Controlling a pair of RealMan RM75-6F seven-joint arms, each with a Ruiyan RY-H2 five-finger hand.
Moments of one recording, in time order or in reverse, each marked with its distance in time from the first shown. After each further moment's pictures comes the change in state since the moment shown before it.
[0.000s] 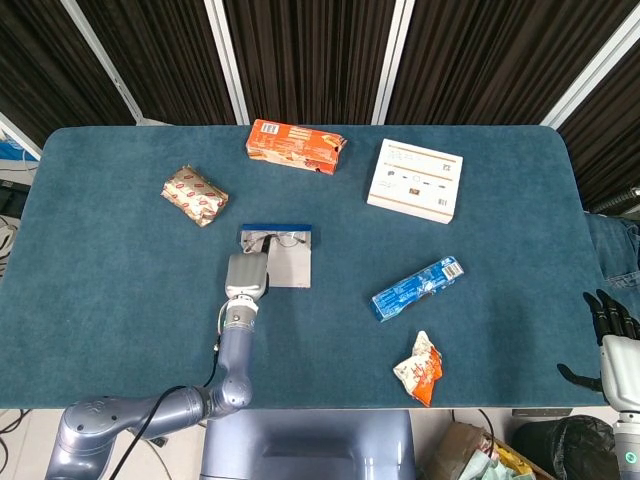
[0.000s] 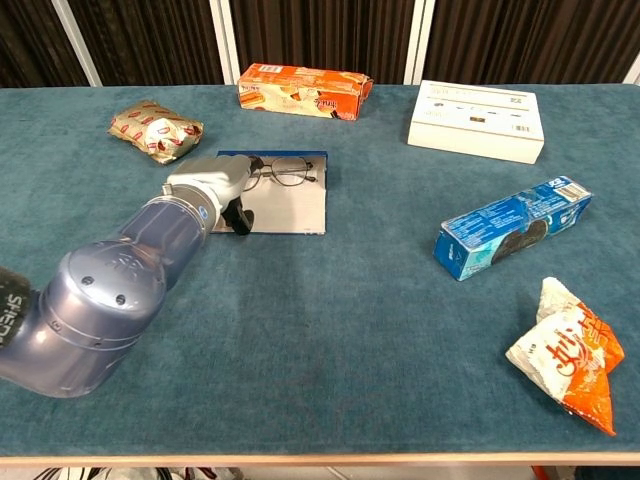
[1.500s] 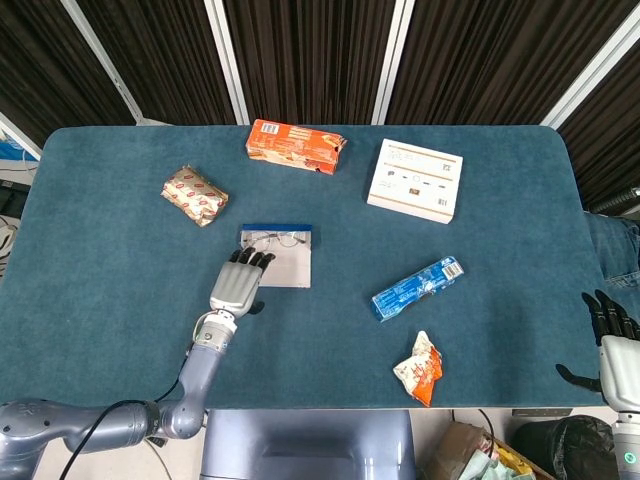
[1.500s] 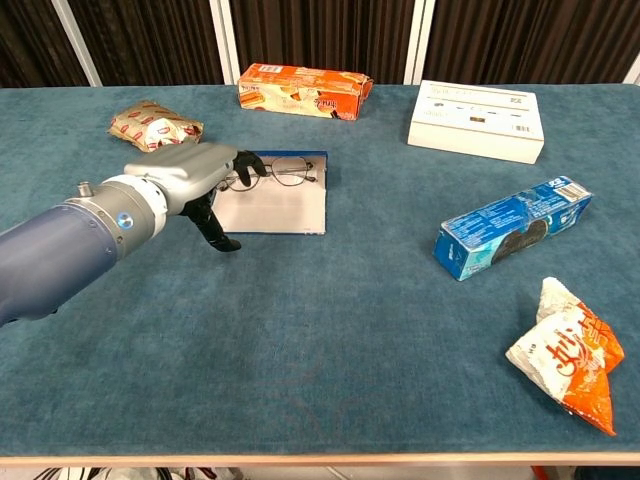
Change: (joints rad) left arm 0.161 0.249 0.210 -0.348 0.290 0.014 -0.156; right arm -0.001 0.000 0.000 -0.003 -0.001 -0.001 0.008
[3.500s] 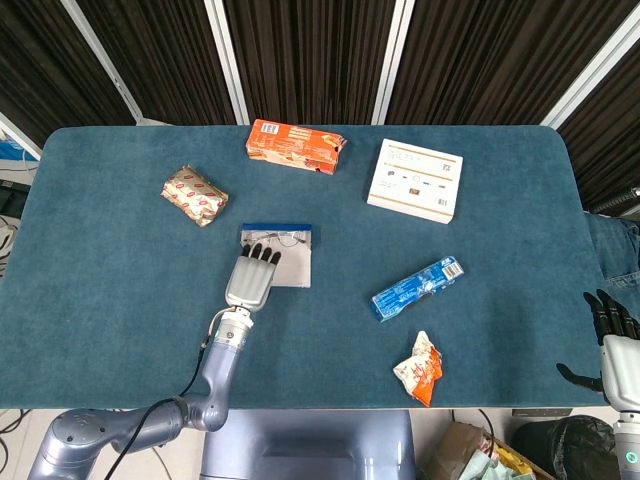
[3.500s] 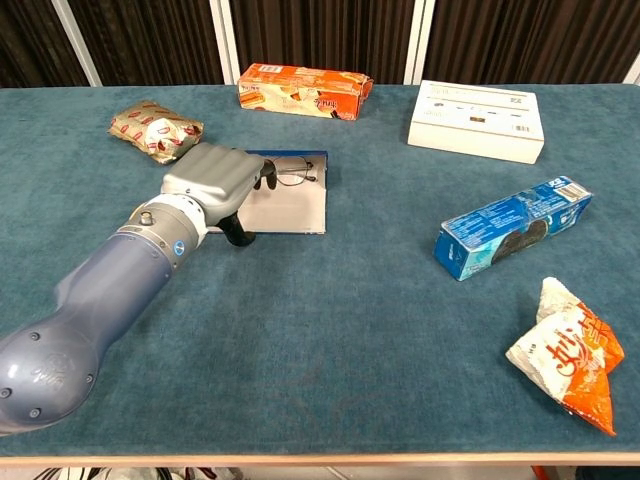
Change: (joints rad) left arm -0.029 -0.234 -0.037 0.381 0.165 0.014 0.056; right arm 0.001 0.004 0.002 -0.001 0.003 -0.004 0.014
